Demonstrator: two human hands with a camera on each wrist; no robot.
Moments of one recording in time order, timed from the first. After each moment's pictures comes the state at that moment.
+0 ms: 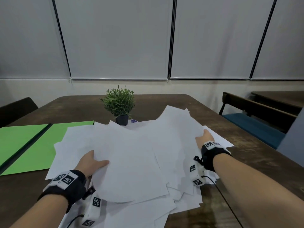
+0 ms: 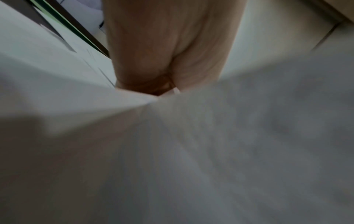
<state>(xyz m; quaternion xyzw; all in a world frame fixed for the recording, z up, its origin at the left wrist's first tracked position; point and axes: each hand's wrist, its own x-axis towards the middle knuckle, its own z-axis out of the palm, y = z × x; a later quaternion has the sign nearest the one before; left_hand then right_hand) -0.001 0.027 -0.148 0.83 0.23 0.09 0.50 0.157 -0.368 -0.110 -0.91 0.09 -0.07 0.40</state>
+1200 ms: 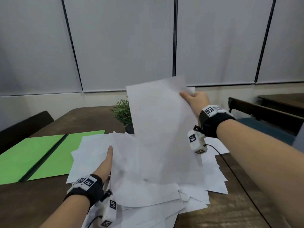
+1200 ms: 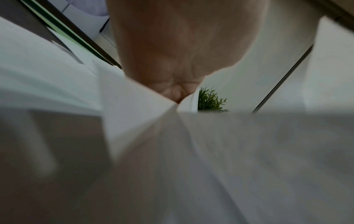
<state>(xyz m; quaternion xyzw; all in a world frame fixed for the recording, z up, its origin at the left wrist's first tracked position) -0.027 -0.009 -0.118 0.72 0.20 0.02 0.66 0.121 -0.309 0.052 -0.76 -0.11 -0.18 0.61</state>
